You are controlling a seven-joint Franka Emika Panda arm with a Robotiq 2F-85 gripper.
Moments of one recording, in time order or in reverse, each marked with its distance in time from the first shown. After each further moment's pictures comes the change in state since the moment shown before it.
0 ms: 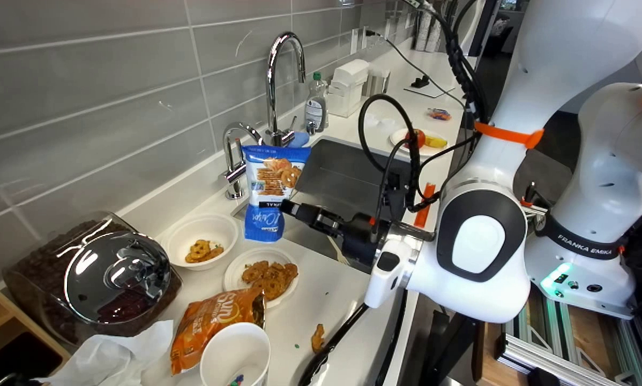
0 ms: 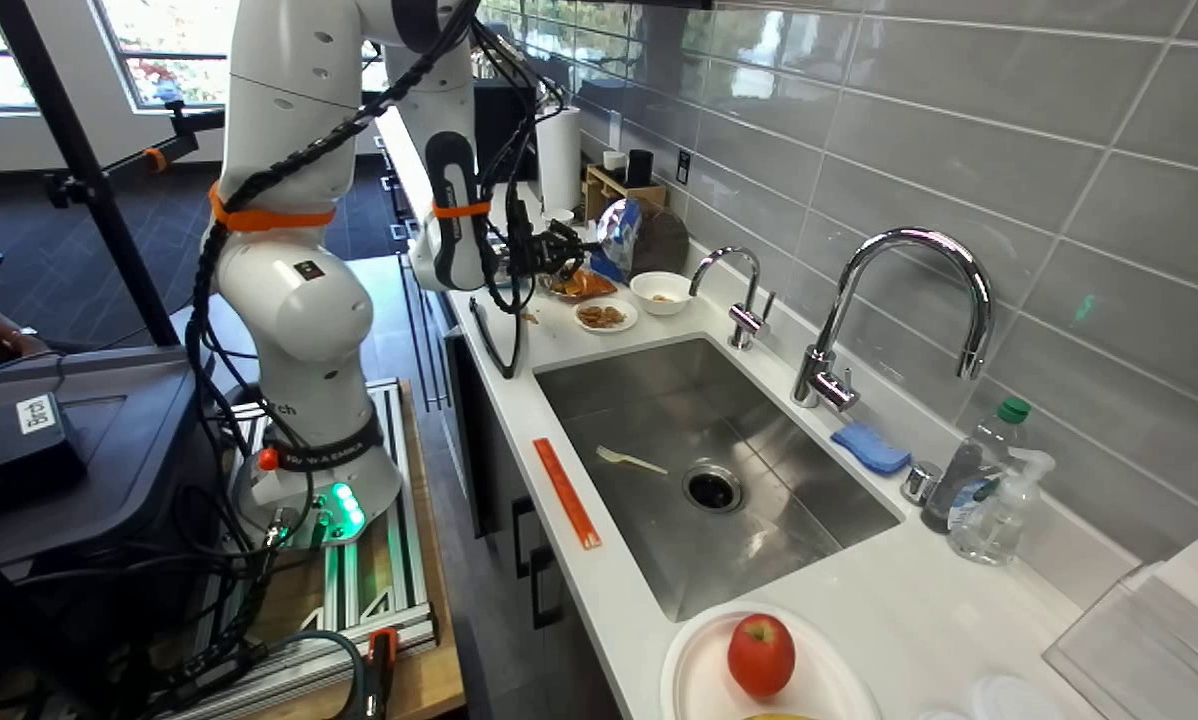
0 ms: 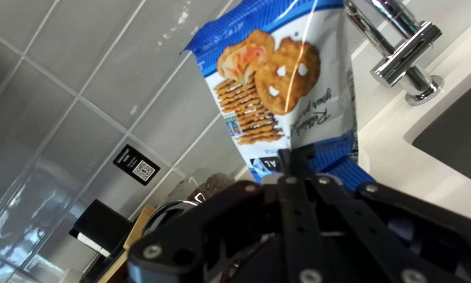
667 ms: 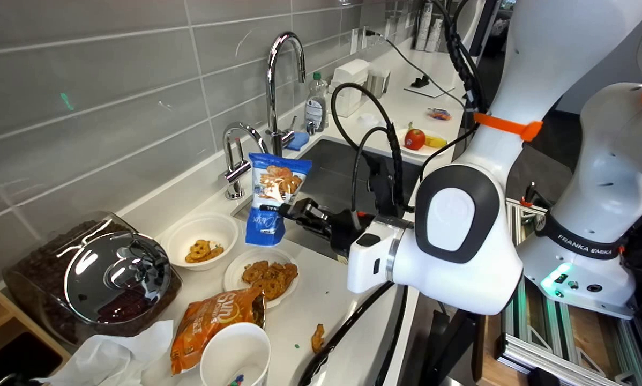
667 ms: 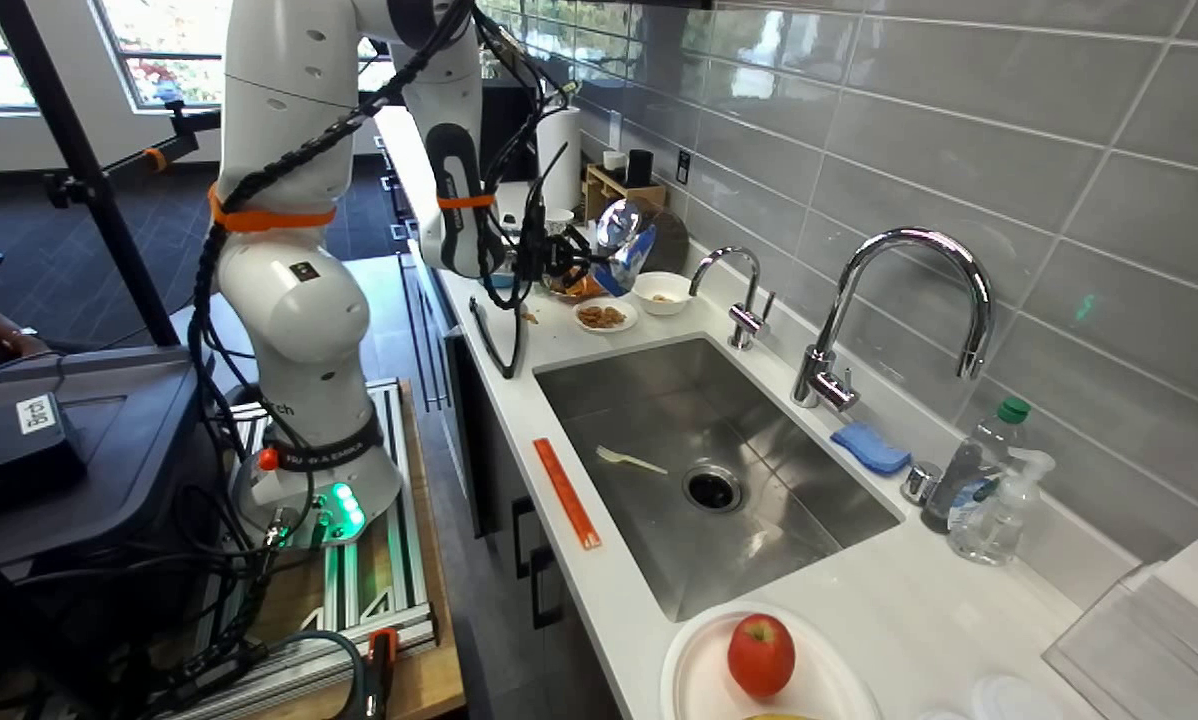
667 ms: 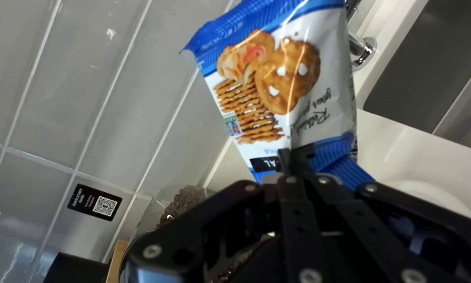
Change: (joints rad) arm -0.042 -0.023 0.002 0.069 0.142 0.208 0.112
